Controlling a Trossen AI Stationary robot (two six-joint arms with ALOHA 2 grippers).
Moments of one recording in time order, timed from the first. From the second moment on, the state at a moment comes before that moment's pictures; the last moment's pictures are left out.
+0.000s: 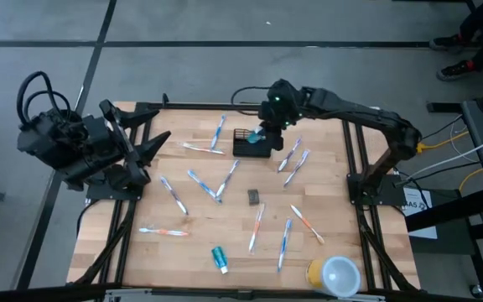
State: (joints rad) left arm -0.77 1.15 1.63 -0.07 -1.34 0.38; right arm -0.38 1.66 1.54 -0.78 -0.21 -0.20
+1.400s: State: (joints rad) left arm -0.77 1.15 1.63 -0.08 -1.36 0.36; right arm -0.41 1.86 1.54 -0.76 -0.11 -0.22
